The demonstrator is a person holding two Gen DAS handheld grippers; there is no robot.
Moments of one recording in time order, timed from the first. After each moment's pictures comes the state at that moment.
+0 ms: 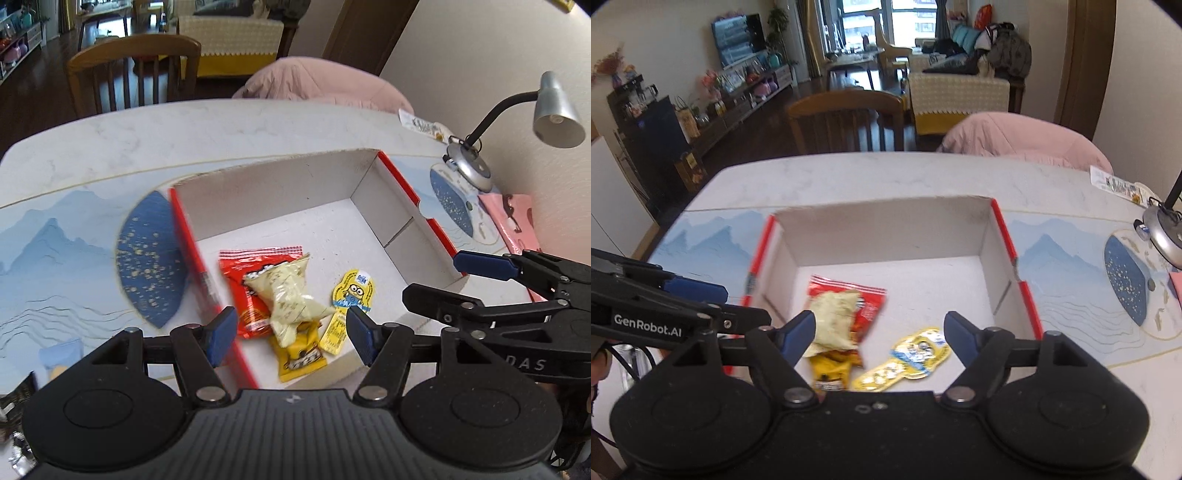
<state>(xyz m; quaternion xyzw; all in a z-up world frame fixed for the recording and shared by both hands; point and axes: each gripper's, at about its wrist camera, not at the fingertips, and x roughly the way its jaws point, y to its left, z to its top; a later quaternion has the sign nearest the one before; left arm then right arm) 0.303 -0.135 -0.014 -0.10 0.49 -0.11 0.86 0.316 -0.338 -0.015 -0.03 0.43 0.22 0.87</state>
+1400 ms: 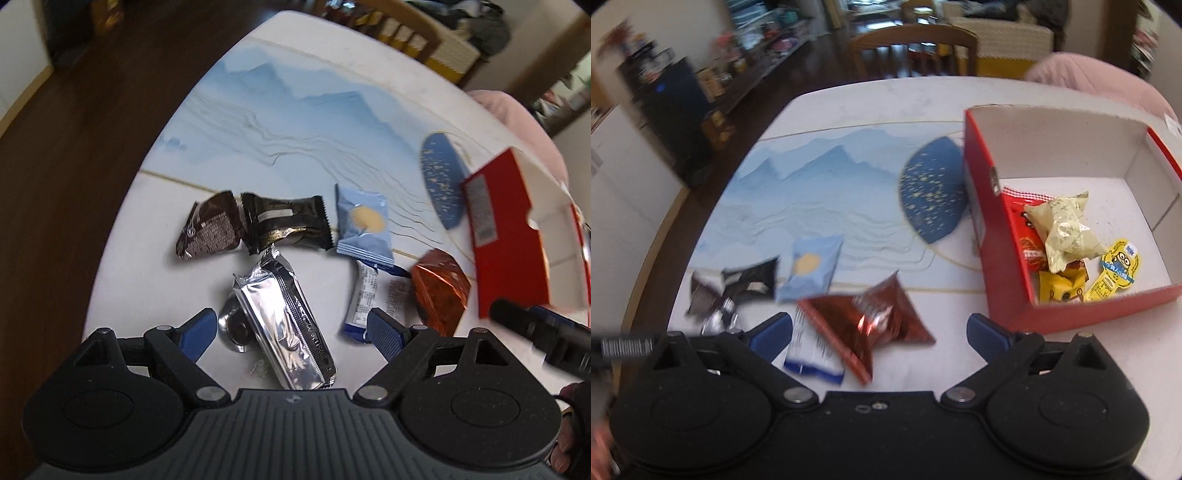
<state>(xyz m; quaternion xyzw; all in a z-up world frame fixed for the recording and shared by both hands) 0.147 0.093 -0.095 -0.26 0.54 0.13 0.79 0.243 -0.151 -0.068 -0.01 0.52 0.23 0.82</state>
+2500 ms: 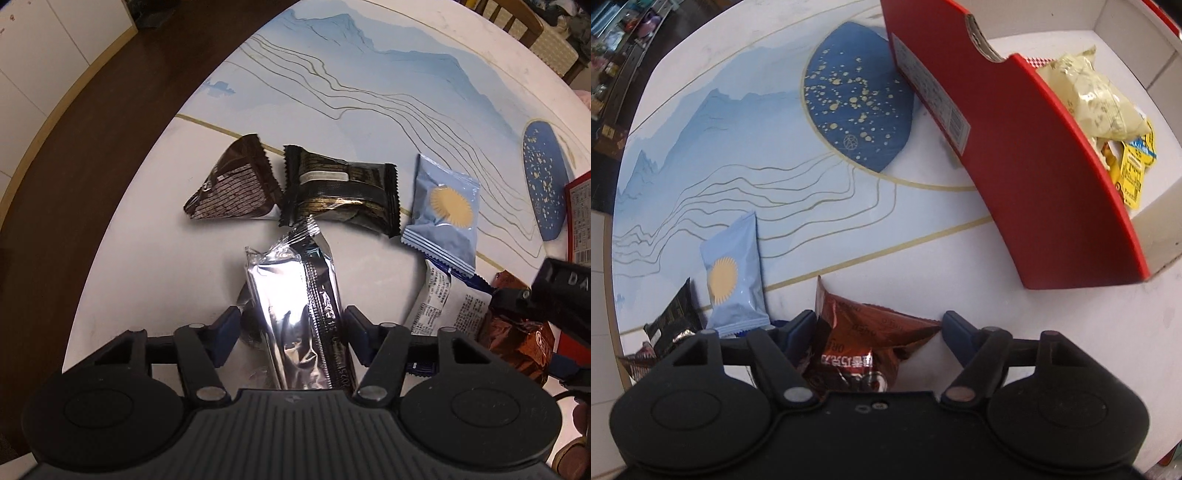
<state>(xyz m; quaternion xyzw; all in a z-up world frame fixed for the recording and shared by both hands) 0.178 0.072 -0.141 -0.24 0.59 0.27 0.72 0.290 -0.117 -0.150 0.06 0.67 0.06 0.74</state>
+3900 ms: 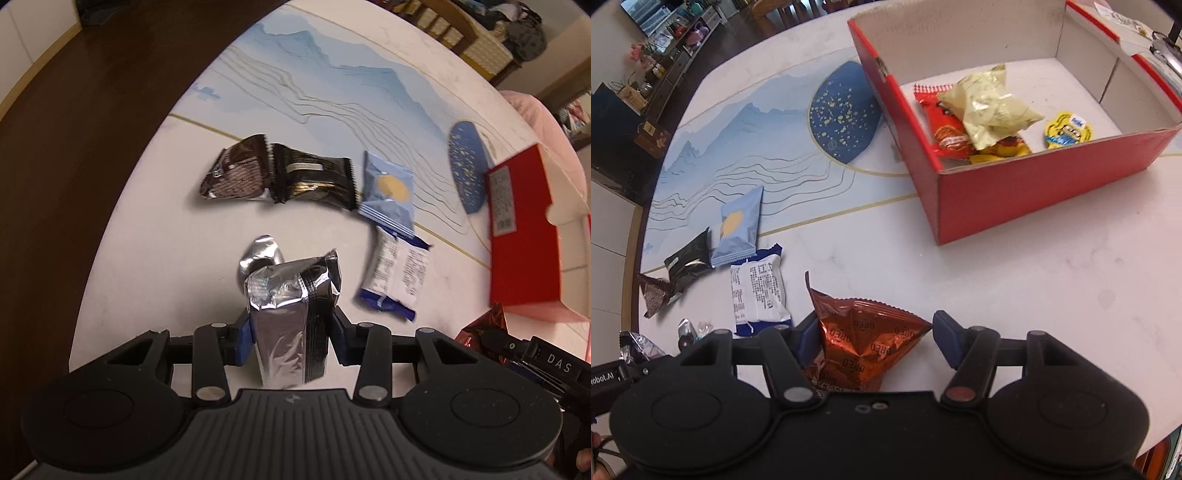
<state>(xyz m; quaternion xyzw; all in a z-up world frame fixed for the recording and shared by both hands) 0.123 0.088 -0.099 -0.29 0.57 0.15 0.76 0.222 -0.196 -0.106 0.05 0.61 0.13 0.78</state>
